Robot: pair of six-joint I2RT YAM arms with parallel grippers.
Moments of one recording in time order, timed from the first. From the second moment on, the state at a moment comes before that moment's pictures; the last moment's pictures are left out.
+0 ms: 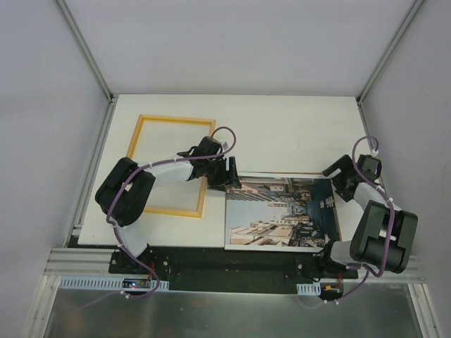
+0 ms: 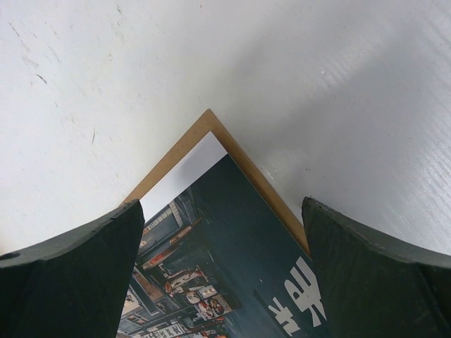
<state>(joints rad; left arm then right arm) -0.63 1.77 1.02 -0.21 0.41 -0.73 -0.33 1.35 0.59 -0.14 -0.18 0.60</state>
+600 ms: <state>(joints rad) -0.64 1.77 1.03 -0.21 0.41 -0.74 -0.33 1.35 0.59 -0.13 -0.18 0.60</state>
